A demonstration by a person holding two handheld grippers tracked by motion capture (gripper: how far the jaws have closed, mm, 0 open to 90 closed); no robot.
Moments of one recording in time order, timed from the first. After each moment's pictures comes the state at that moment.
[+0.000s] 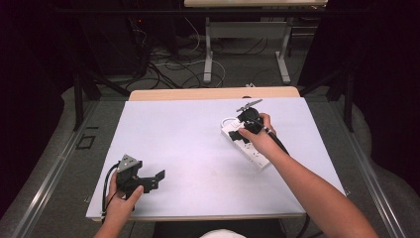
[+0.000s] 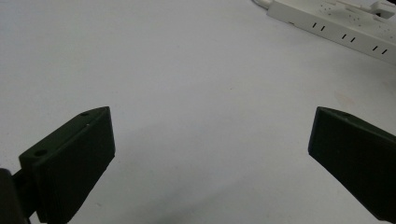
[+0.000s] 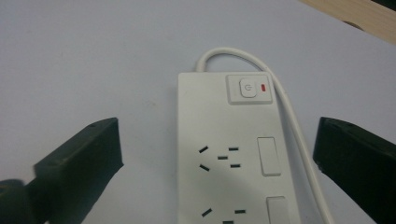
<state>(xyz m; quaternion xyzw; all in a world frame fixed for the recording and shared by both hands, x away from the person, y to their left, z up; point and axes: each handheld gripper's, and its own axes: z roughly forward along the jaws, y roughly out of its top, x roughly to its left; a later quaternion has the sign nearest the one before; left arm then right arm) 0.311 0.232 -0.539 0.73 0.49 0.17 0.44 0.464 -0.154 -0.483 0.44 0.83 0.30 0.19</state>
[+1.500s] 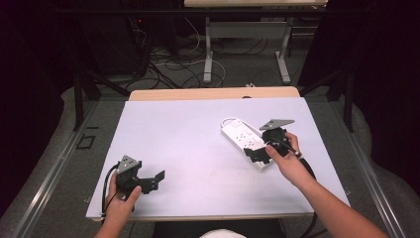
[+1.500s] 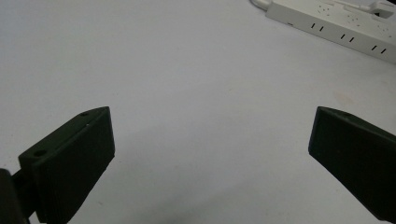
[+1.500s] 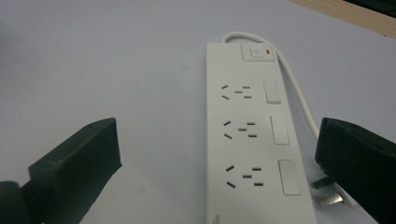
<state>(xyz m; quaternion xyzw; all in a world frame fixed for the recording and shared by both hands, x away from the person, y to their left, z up) 0.308 0.232 -0.538 0.74 0.48 0.18 0.44 0.377 -0.207 -0.468 0.41 0.81 0.38 0.18</state>
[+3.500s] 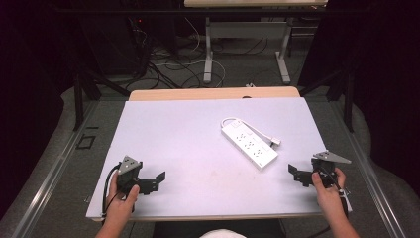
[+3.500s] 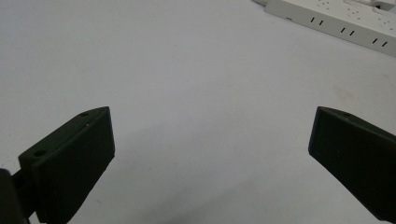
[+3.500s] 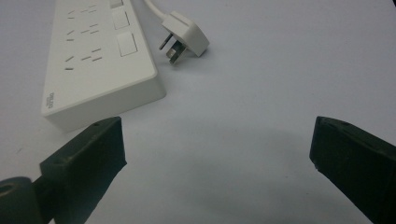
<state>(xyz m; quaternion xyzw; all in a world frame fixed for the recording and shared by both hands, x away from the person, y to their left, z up) 0.307 0.231 -0.537 0.75 0.47 0.18 0.43 0.320 -0.339 -0.552 0.56 0.69 0.40 0.24</state>
